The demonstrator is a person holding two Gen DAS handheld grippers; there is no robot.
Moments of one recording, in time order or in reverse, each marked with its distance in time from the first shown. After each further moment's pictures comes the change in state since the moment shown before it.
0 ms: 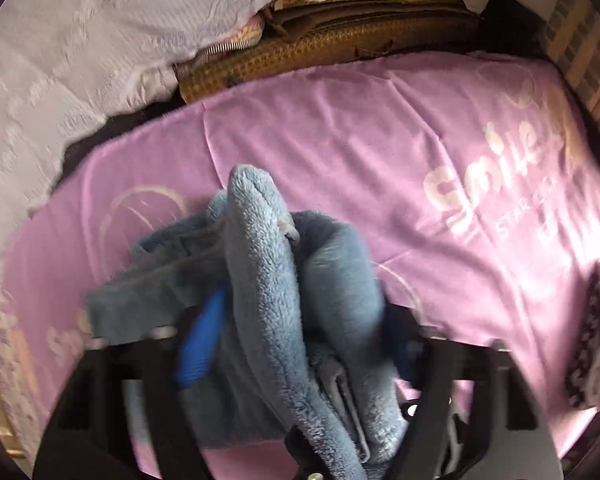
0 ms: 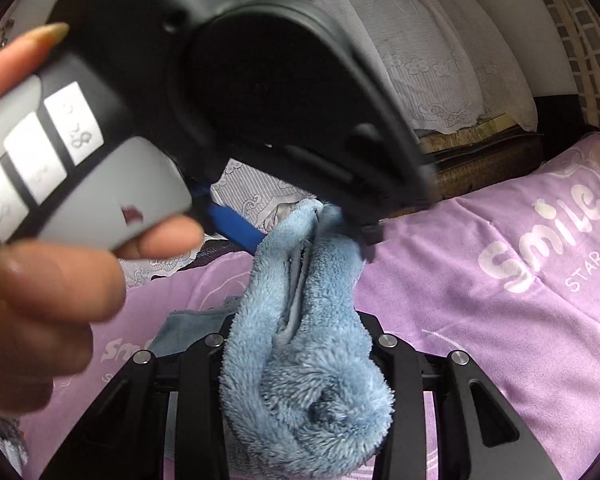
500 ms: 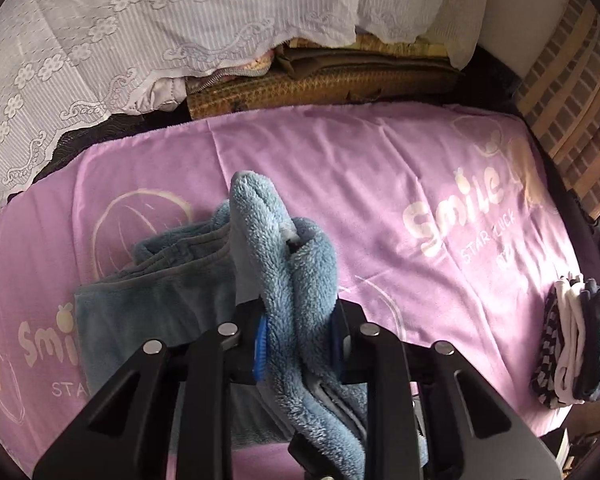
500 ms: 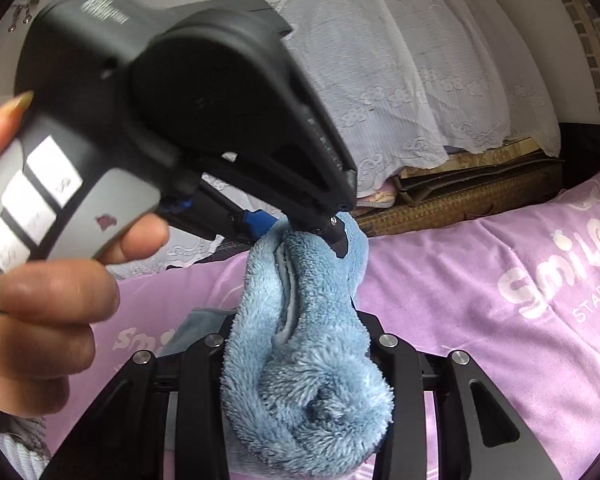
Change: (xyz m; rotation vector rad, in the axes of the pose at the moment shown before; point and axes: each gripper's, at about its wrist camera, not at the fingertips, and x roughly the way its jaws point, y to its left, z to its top) left arm -0.033 0.048 -0.024 -0.061 -0.166 -0.143; right arm 0.000 0.028 0.014 -0.081 0.020 0.054
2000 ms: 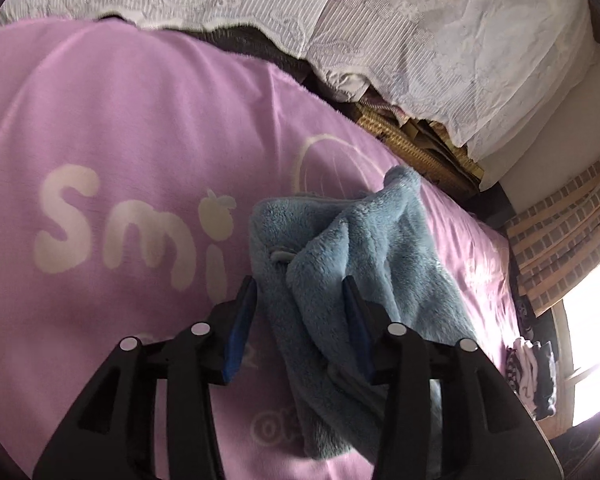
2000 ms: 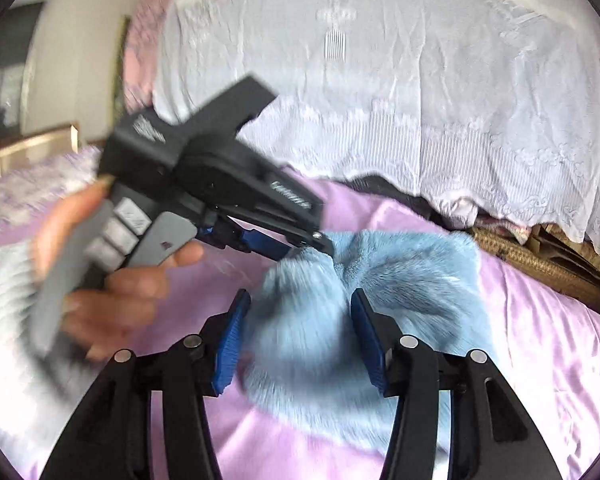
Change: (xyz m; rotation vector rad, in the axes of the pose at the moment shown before) left arm 0.008 0.298 -0.158 -0.427 -0.198 -0.283; right arm 0.035 0.191 -0.057 -0.544 0.174 0.173
